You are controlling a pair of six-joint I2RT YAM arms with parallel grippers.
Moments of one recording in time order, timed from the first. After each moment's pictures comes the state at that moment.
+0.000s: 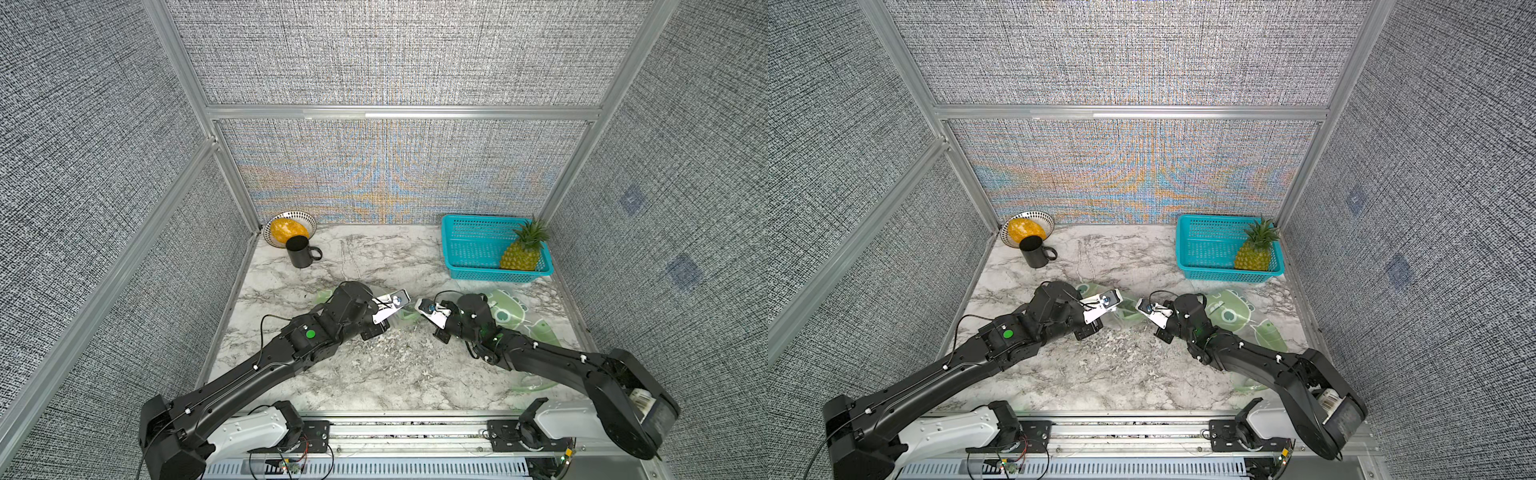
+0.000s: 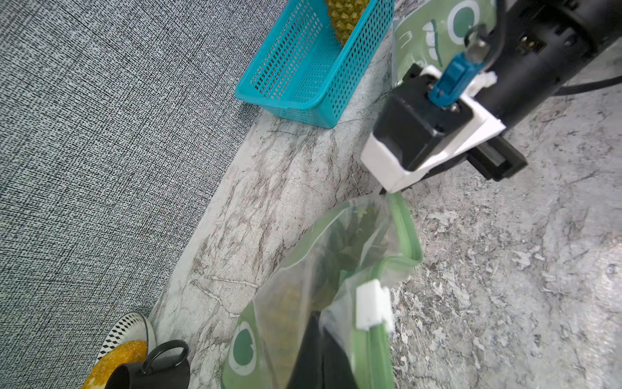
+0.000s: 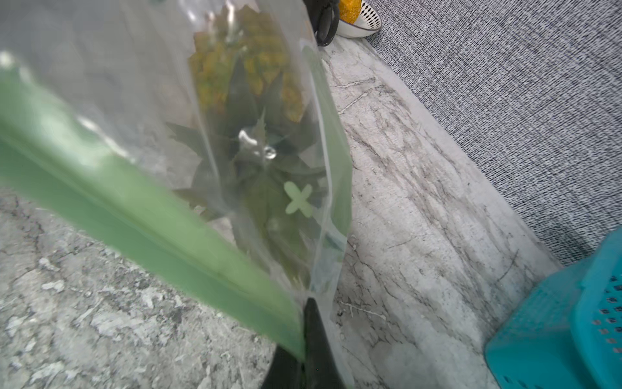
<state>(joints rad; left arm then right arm) -0.90 1.07 0.96 -0.46 -0.10 0.49 0.65 1.31 0.56 0.29 -0.19 -0.48</state>
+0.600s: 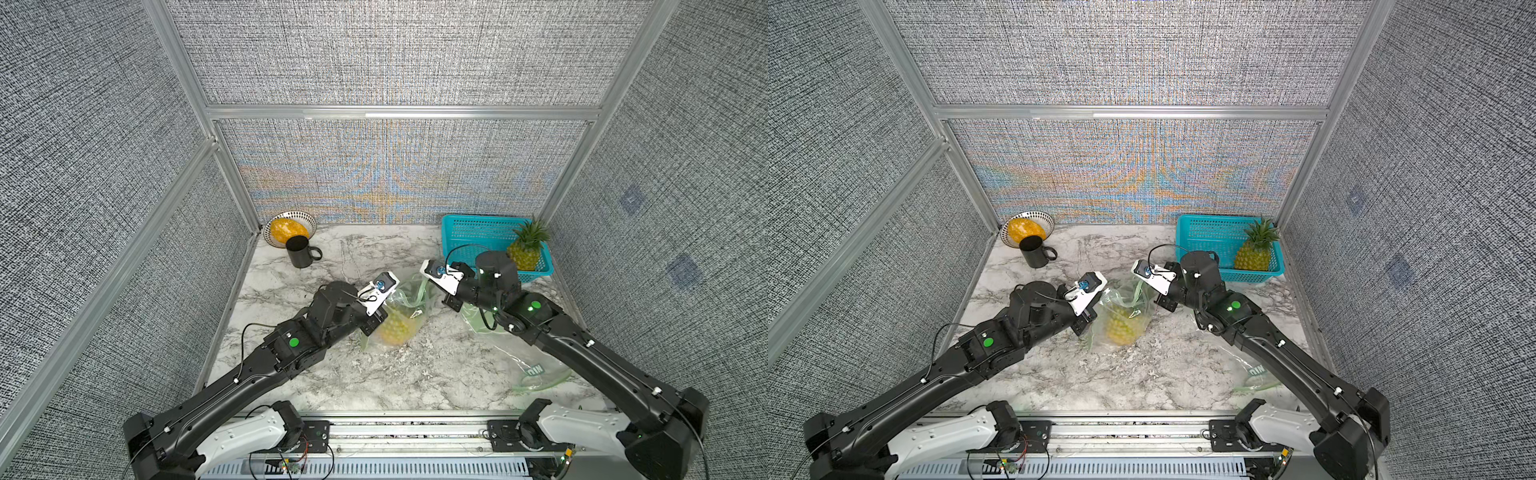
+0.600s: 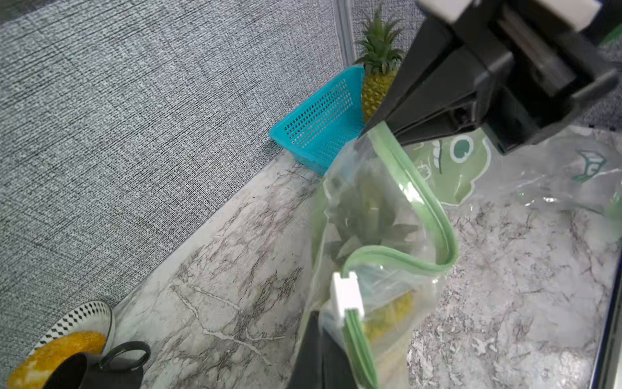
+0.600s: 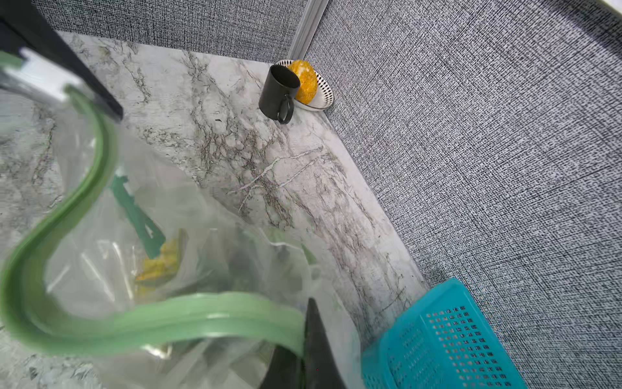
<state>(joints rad) -0.90 0.96 0.95 -0.36 -0.11 0.19 0.66 1.17 1.11 -0.37 -0.15 -0.57</state>
